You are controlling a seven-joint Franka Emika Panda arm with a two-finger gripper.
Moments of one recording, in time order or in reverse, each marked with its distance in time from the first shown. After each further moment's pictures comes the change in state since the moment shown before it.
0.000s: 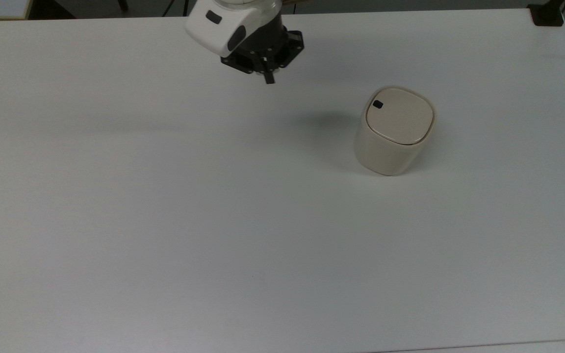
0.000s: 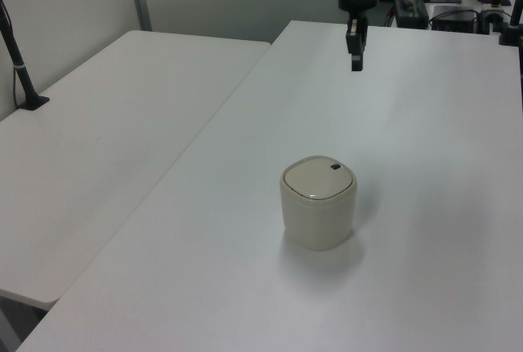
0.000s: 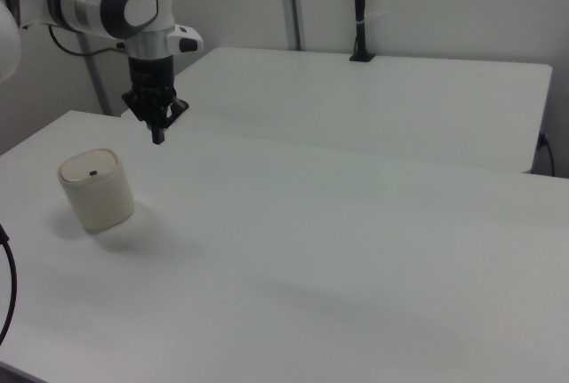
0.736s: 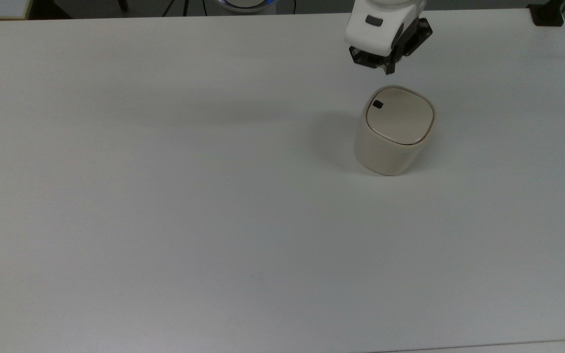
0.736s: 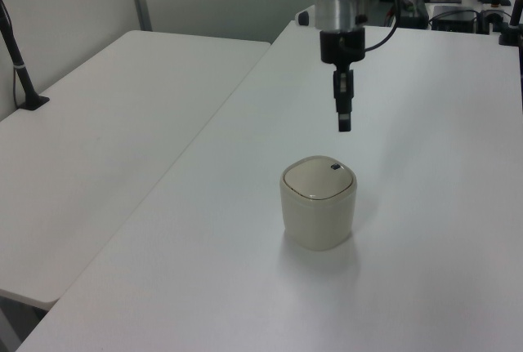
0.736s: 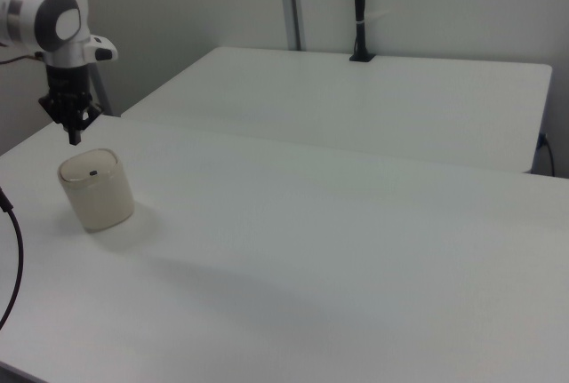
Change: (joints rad) arm 0.293 0.055 0.002 0.008 0.083 0.079 0.109
